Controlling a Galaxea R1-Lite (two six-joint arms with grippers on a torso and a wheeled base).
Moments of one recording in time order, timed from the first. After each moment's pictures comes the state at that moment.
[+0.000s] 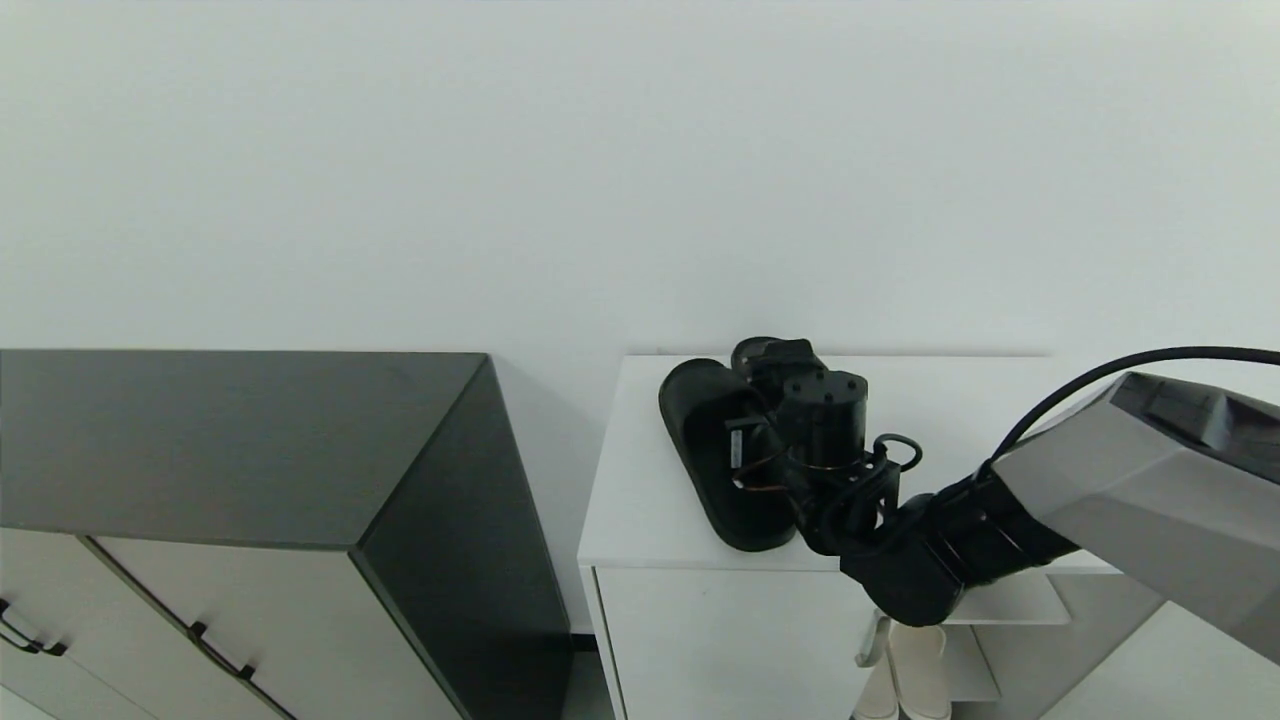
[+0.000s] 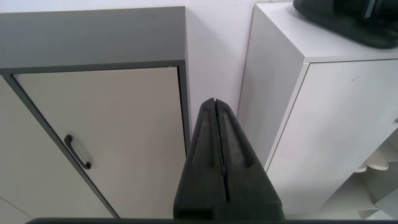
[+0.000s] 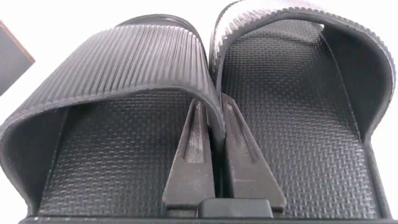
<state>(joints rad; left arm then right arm) 0.00 0.00 0.00 0.00 -0.05 0.02 0.72 2.19 -1.17 -0.94 -0.52 0.06</state>
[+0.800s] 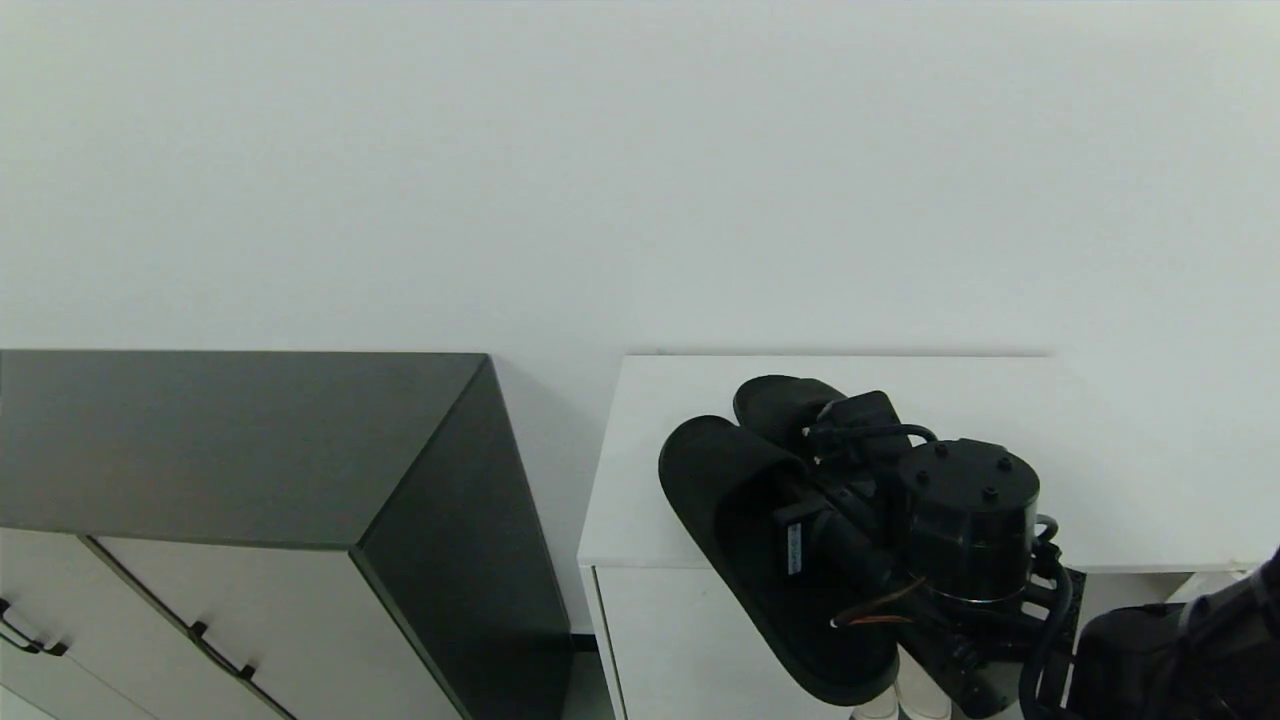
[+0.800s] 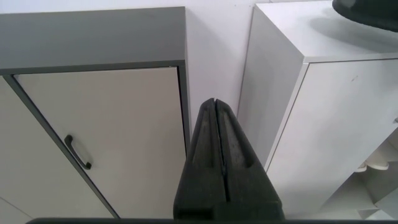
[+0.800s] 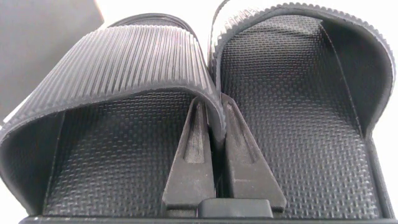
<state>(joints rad) 0.00 0.00 0.00 0.00 -0.05 0.03 0.87 1.85 -0.67 -1.02 -0.51 0.07</state>
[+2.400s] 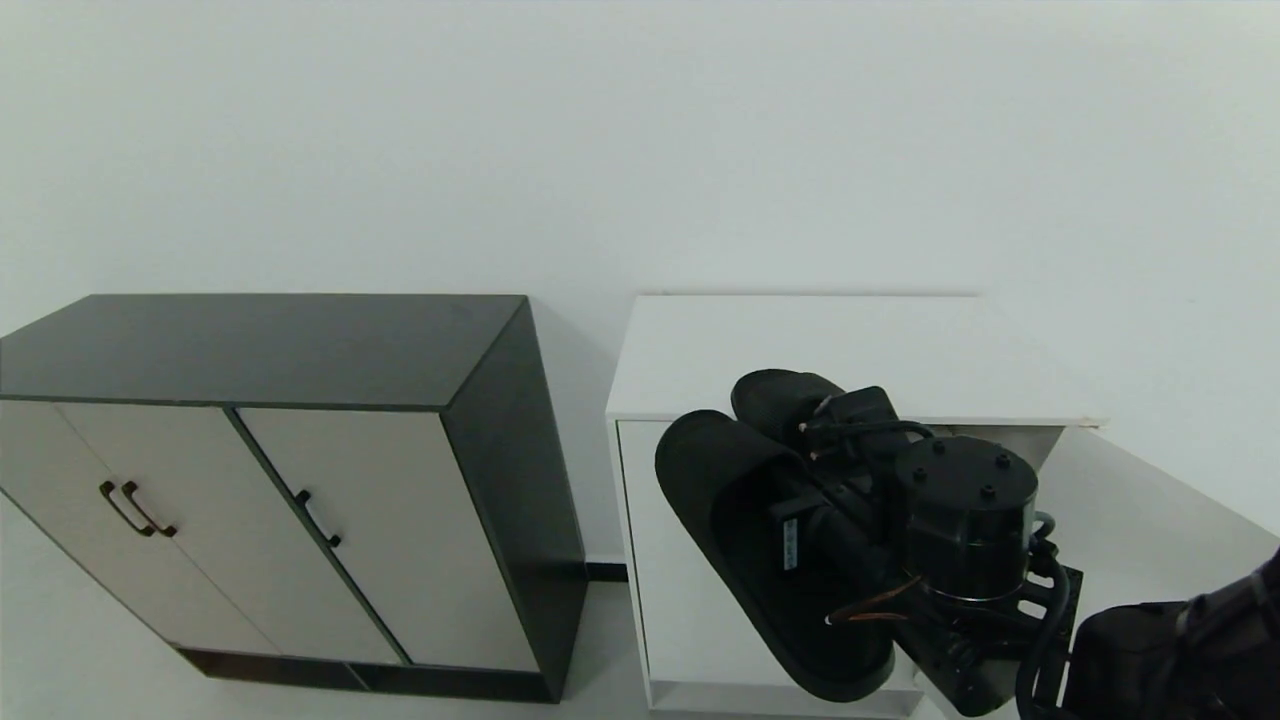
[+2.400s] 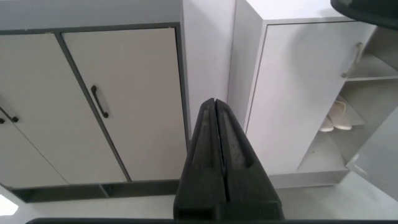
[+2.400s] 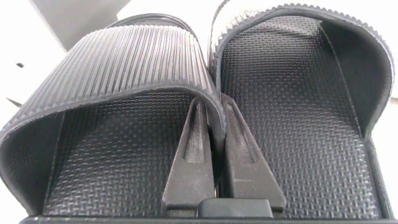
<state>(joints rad) 0.00 0.00 0.00 0.00 -0.05 0.03 0.87 1.86 -0.69 -1.02 -0.52 0.07</state>
